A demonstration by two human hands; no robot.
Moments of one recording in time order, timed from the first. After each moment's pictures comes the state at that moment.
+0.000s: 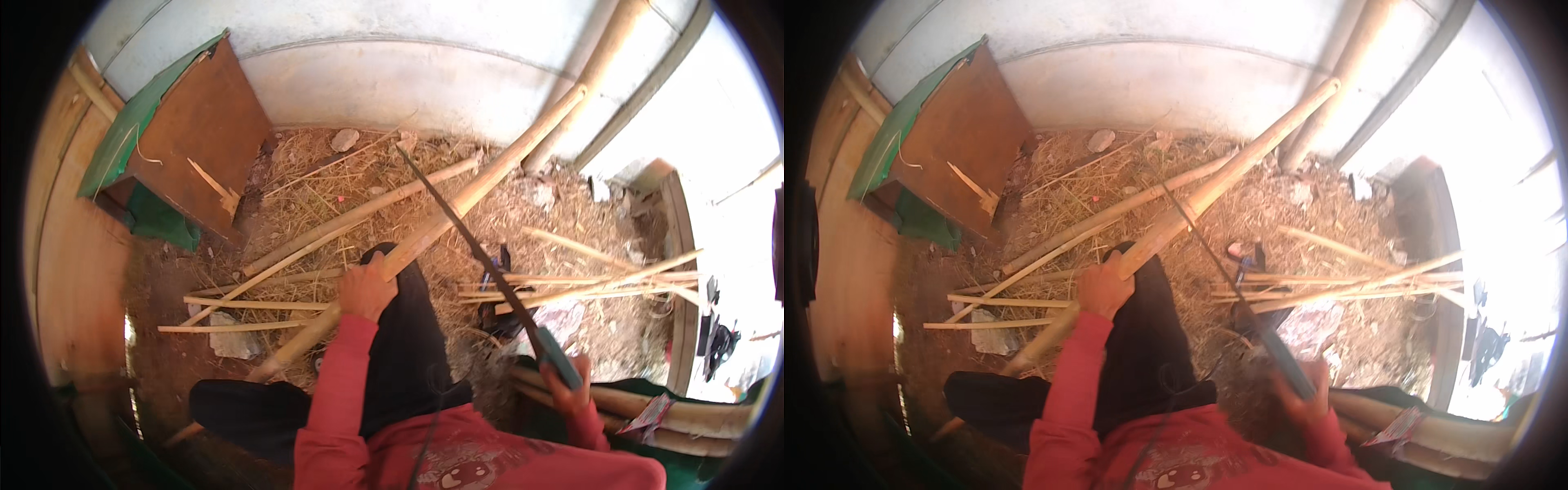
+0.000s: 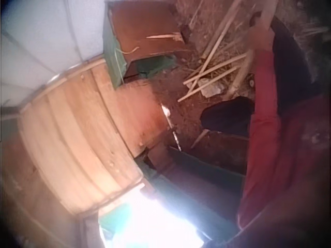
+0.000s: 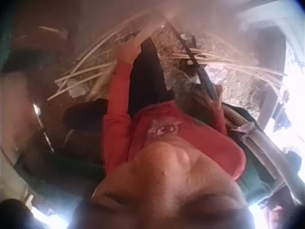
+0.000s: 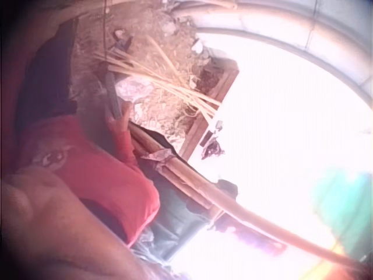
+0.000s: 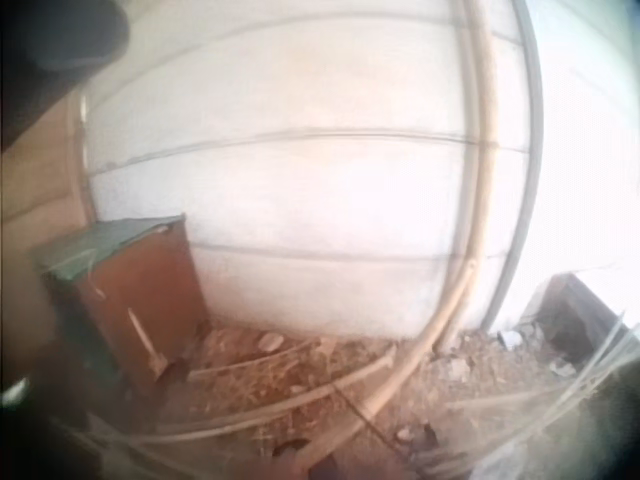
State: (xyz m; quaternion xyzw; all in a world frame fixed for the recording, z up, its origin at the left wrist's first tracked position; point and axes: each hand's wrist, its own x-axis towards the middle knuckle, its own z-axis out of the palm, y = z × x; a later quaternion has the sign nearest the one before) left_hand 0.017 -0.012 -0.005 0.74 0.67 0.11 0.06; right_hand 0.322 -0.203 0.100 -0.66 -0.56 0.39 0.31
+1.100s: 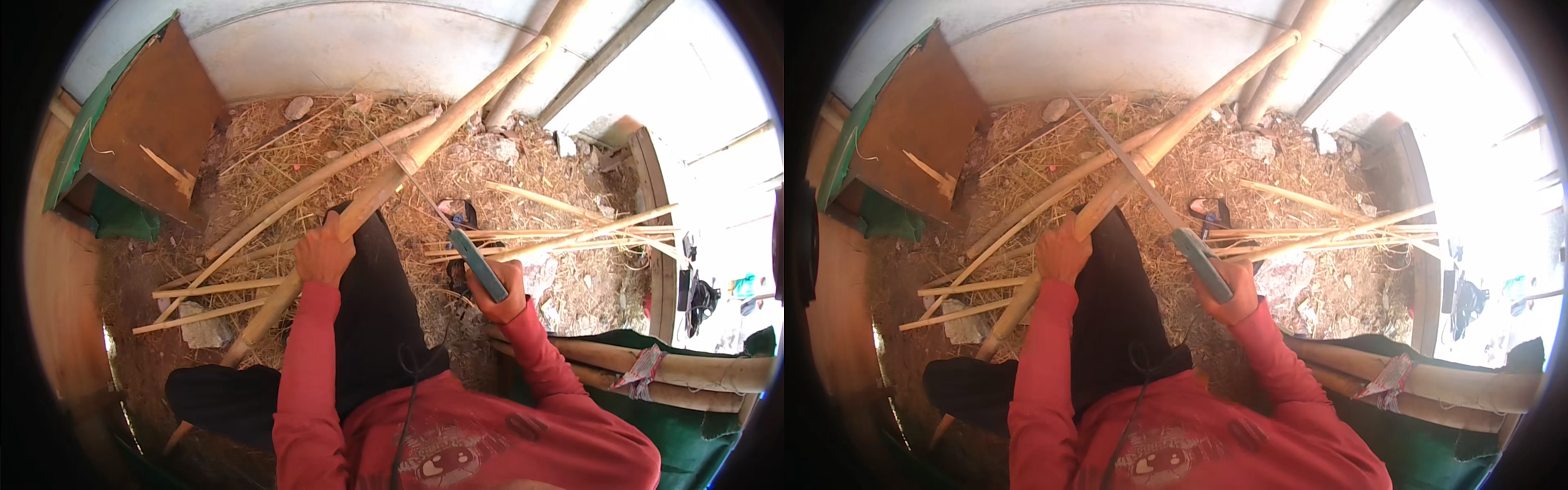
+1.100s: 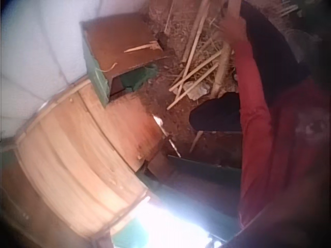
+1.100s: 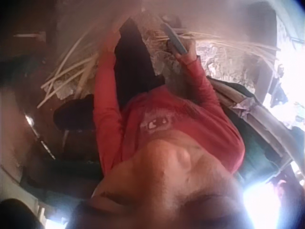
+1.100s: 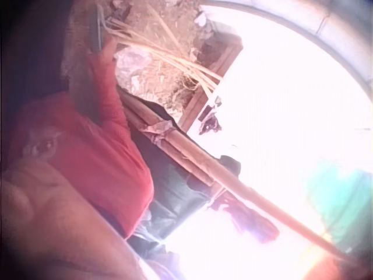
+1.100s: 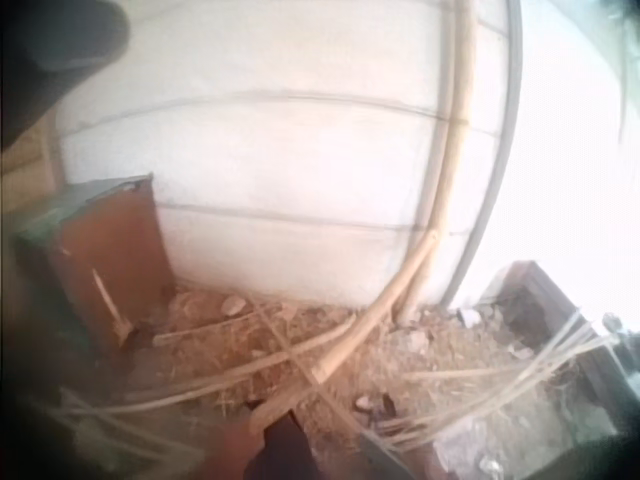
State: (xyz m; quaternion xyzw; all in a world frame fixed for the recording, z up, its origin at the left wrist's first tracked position) left_hand 0.021 -0.014 -0.026 0.75 0.65 0.16 0.01; right_hand 0.281 -0.181 0.060 -0.68 -0.57 0.29 0.36
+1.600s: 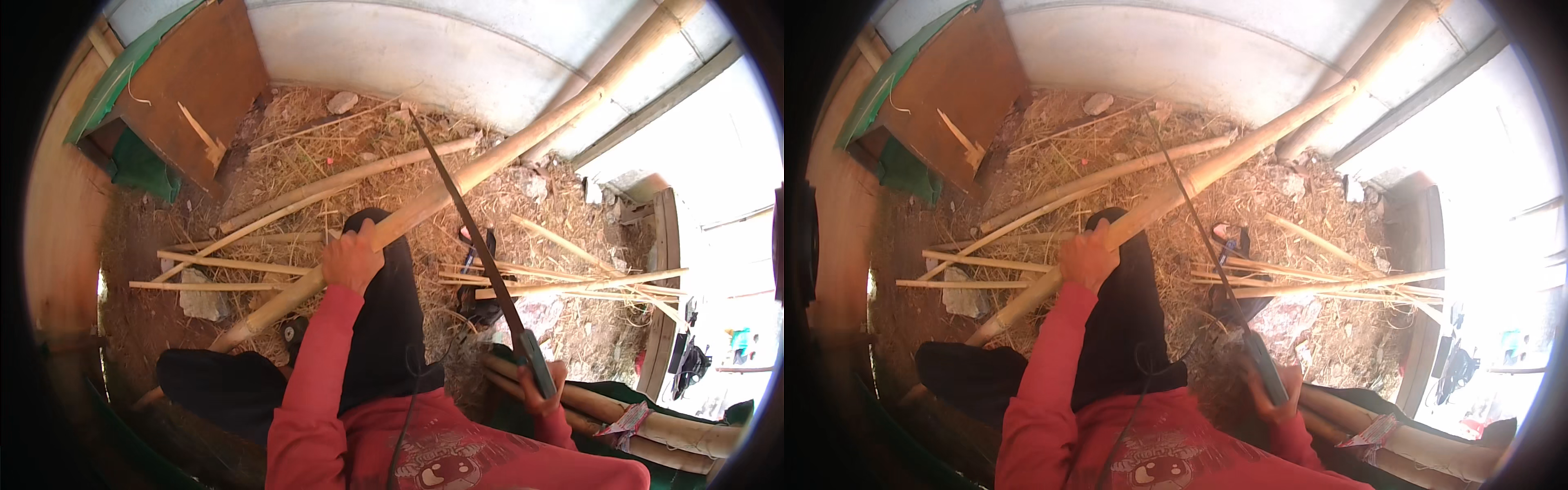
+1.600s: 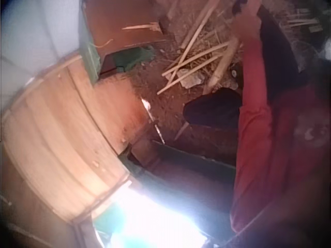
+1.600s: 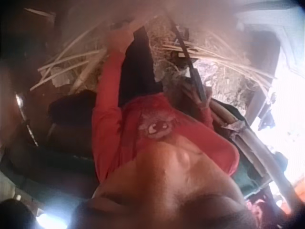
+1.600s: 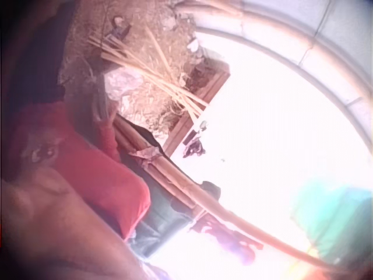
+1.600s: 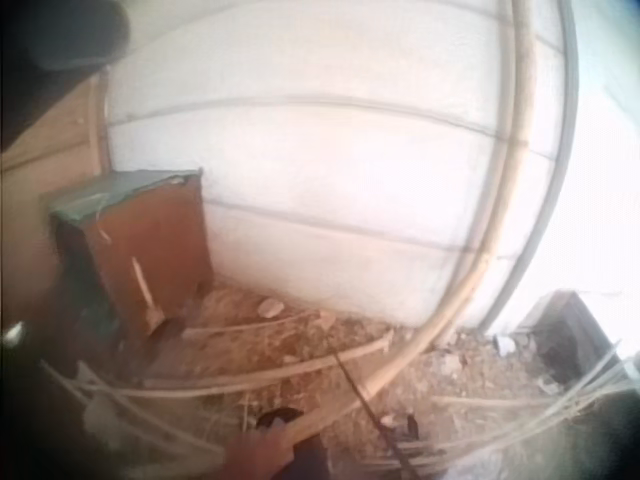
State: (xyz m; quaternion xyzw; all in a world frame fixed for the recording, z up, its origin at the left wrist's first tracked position) left_hand 0.028 -0.006 -0.032 0.73 0.67 0.15 0.00; right_hand 0.319 -0.227 0.058 -0.63 -0.61 0.31 0.37
